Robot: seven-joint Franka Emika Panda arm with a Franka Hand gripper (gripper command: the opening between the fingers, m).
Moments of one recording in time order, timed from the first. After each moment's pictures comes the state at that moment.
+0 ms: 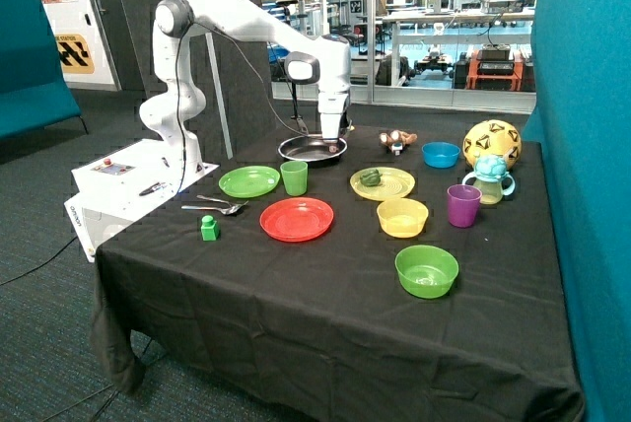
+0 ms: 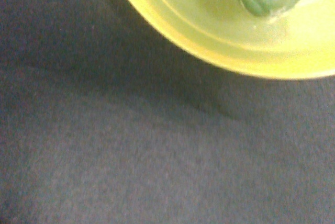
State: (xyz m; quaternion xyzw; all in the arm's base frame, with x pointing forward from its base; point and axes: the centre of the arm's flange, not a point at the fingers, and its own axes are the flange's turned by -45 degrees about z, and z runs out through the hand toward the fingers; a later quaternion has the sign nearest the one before) arm 0.615 -0.002 0.387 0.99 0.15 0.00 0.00
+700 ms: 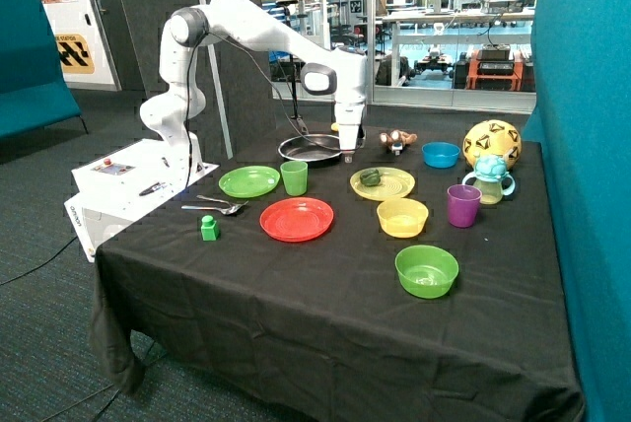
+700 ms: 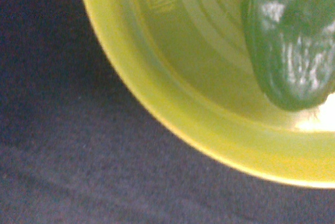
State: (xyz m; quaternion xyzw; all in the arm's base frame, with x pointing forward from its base) arm 0.652 0.008 0.357 0.99 0.17 0.00 0.00
